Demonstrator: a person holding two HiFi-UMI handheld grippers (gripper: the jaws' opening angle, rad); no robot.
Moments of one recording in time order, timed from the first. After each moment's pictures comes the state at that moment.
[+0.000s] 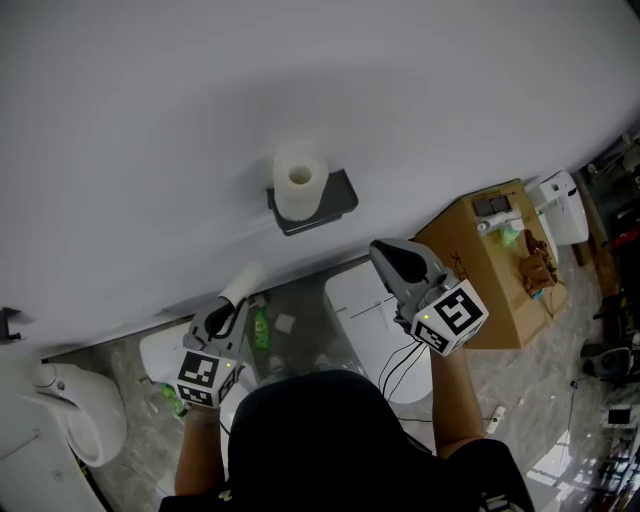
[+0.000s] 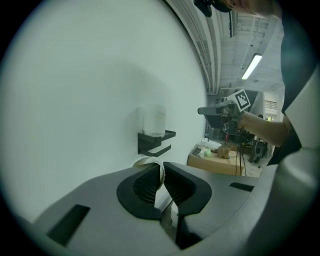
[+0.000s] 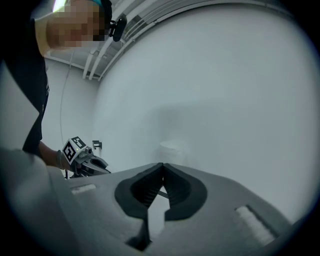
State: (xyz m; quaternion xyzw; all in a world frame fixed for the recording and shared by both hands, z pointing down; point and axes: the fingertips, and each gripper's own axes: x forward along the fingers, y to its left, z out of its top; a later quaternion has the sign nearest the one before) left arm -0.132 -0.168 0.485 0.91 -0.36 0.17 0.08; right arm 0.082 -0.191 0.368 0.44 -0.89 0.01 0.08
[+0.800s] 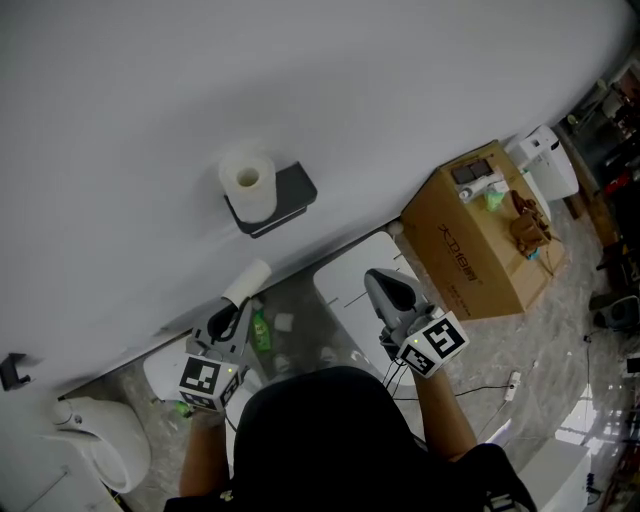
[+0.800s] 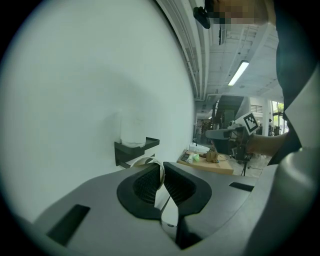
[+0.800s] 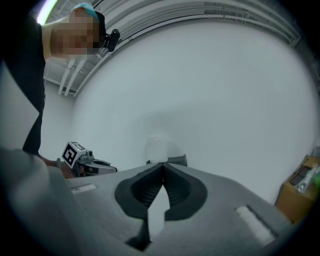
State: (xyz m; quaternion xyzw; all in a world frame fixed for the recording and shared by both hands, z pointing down) left arm -0.067 -0.163 0.469 0.94 -0.30 0.14 0.06; right arm 0.141 -0.121 0.422 0.54 -0.83 0.09 -0.02
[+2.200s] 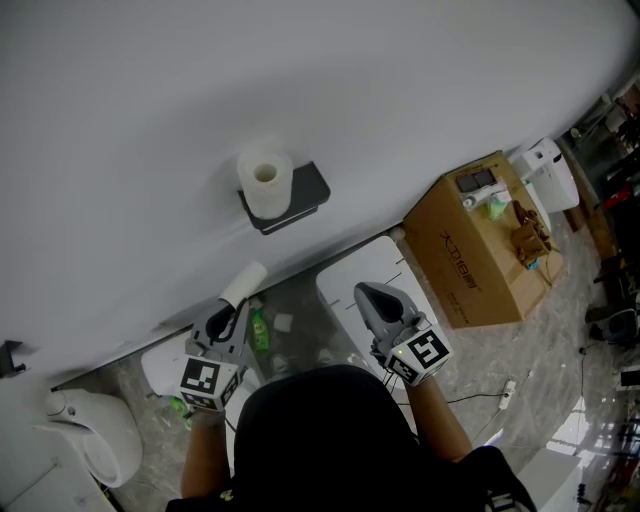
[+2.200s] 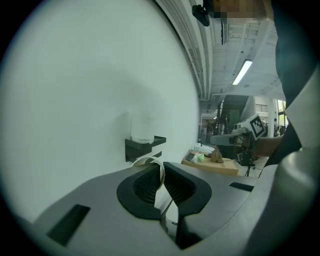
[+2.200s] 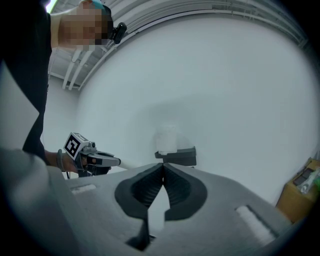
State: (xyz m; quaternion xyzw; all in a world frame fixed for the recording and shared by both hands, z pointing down) left arm -0.097 -0.160 0.479 0.93 -0.33 0.14 0.06; right arm 0.097 -0.114 0.448 0.52 -0.85 0.09 0.01
